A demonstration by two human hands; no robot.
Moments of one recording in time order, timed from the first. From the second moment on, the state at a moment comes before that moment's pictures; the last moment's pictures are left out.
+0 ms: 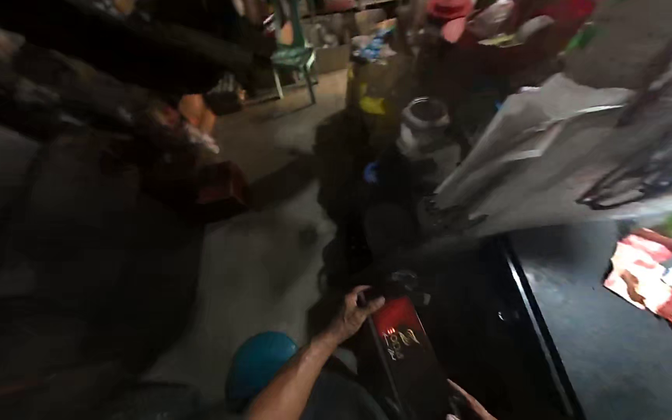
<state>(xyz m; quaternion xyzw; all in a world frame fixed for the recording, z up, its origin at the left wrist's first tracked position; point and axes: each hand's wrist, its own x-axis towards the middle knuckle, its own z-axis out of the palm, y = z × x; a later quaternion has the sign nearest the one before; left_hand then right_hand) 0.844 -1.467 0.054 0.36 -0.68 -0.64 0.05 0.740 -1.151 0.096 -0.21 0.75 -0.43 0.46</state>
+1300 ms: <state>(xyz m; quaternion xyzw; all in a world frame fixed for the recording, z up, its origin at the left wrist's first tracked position) 1.045 -1.721 -0.044 0.65 -0.42 -0.63 0.03 0.760 -1.617 0.094 -0.21 0.77 -0.39 0.46</state>
